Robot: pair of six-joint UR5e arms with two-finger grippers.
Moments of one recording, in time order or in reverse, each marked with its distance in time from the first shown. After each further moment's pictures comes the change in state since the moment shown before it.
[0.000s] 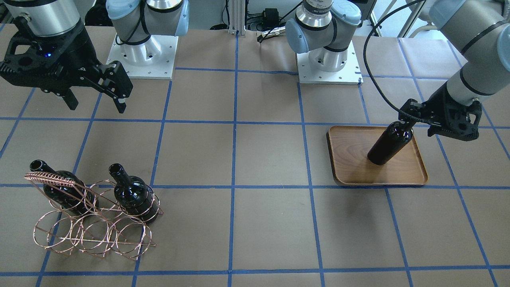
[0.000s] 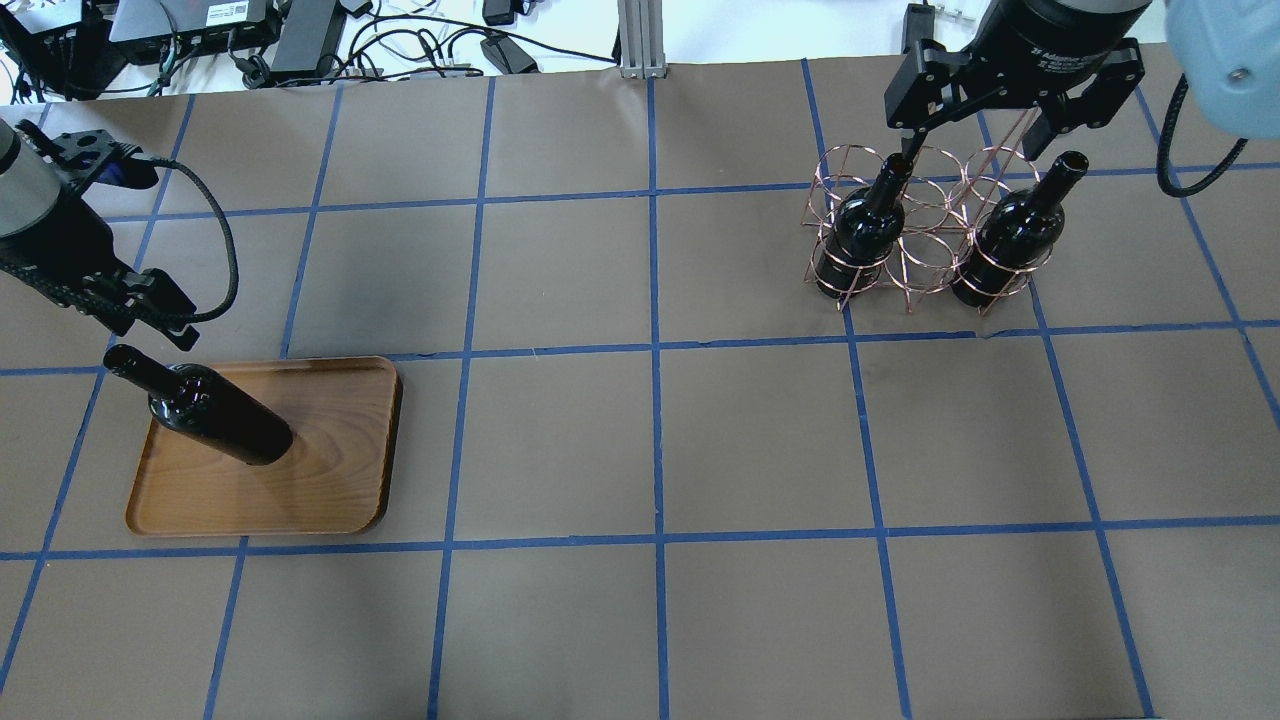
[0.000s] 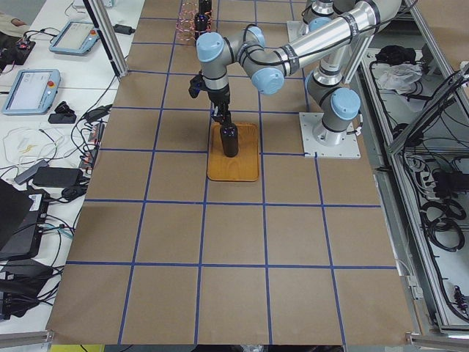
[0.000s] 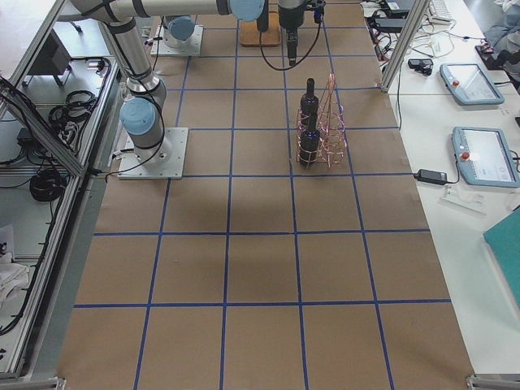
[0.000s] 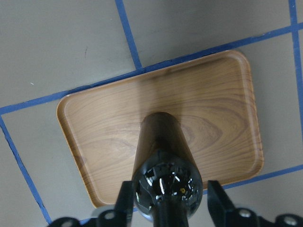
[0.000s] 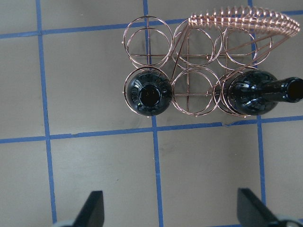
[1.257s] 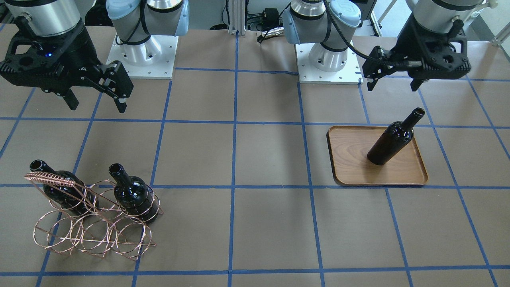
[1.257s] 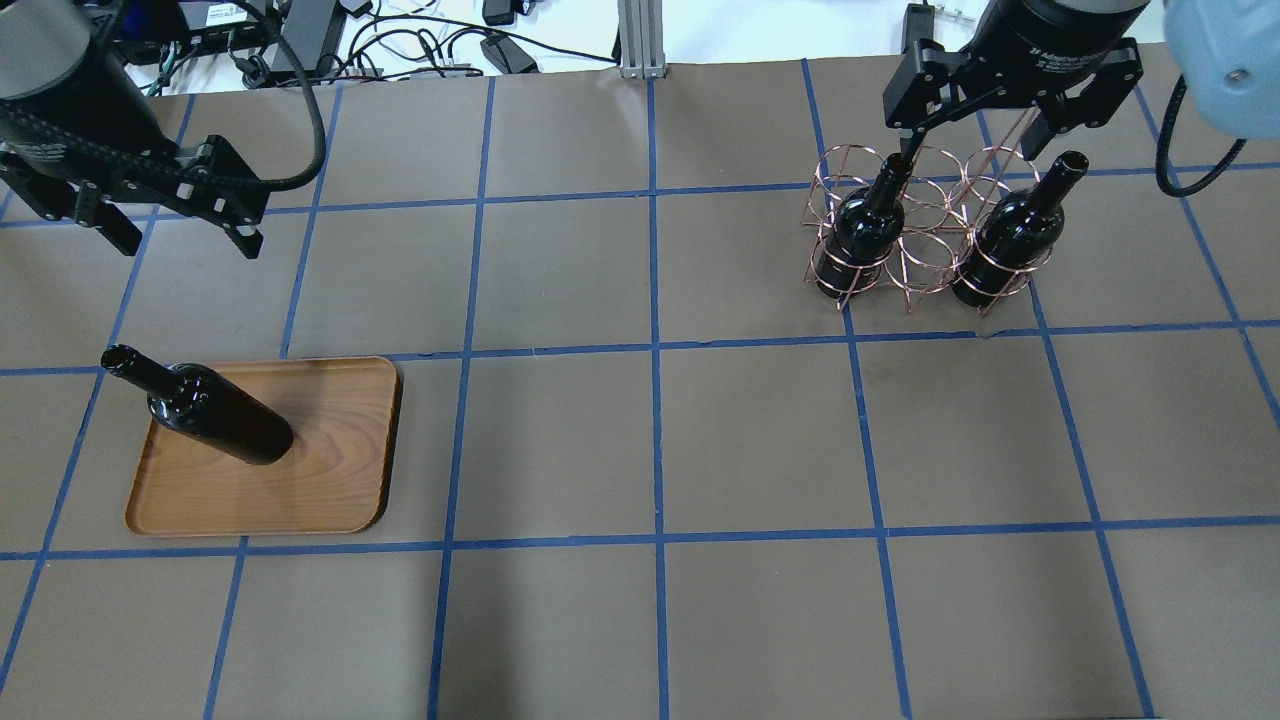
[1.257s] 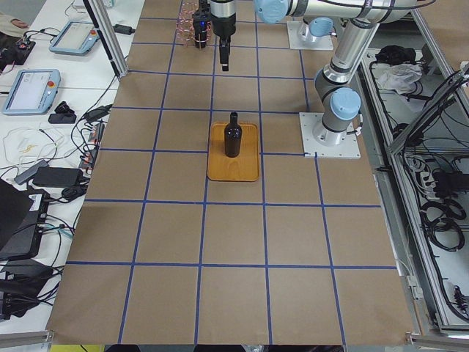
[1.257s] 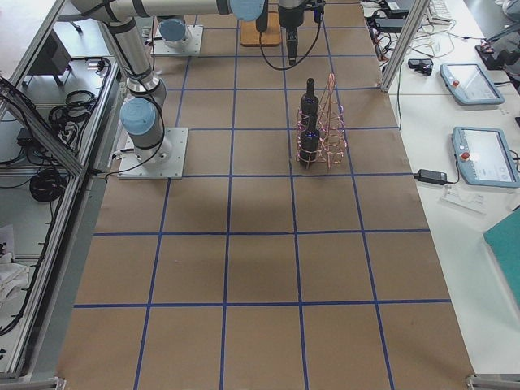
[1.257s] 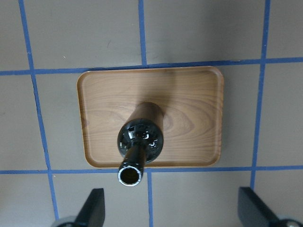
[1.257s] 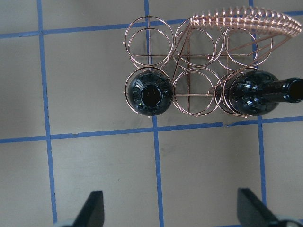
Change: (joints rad) left arm -0.308 0.098 0.245 -0.274 0.012 -0.516; right arm 0.001 0.000 0.000 -0.001 0.001 -0.001
